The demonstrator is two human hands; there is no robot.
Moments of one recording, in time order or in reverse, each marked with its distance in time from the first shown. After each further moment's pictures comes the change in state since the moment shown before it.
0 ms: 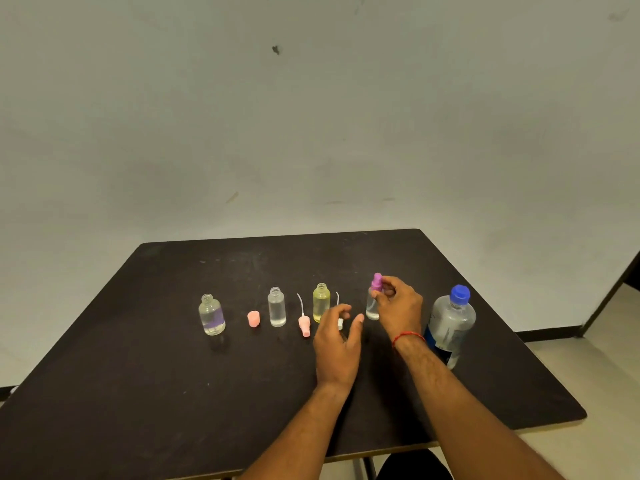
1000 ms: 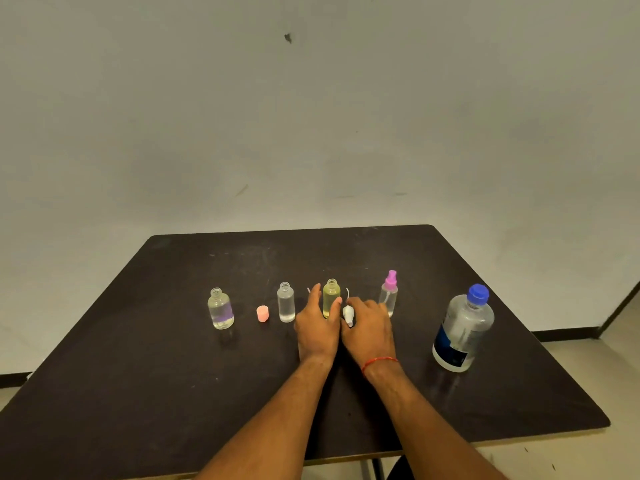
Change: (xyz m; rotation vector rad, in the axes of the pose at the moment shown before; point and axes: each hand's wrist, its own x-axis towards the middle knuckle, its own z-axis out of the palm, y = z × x) left_hand 0.047 -0.025 -0.027 0.193 0.041 -0.160; right_hand -0.057 -0.009 0.047 -0.349 -0.183 -0.267
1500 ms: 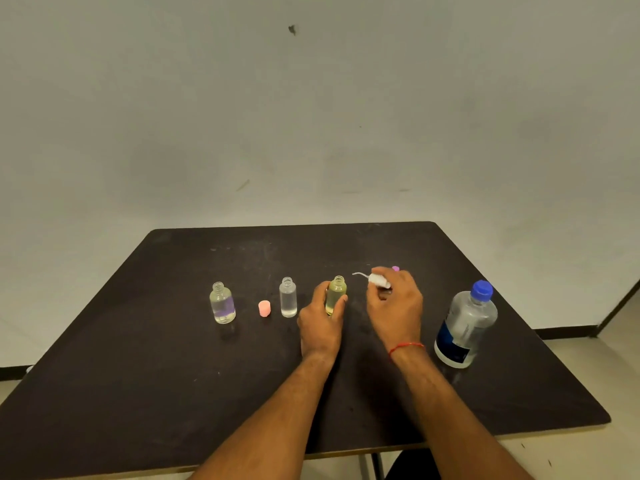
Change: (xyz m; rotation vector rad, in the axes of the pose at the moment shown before) left_hand -0.002 -0.006 0.002 -0.028 -0.024 0.089; right_hand 0.015 -0.005 -0.048 0.350 0.337 0.000
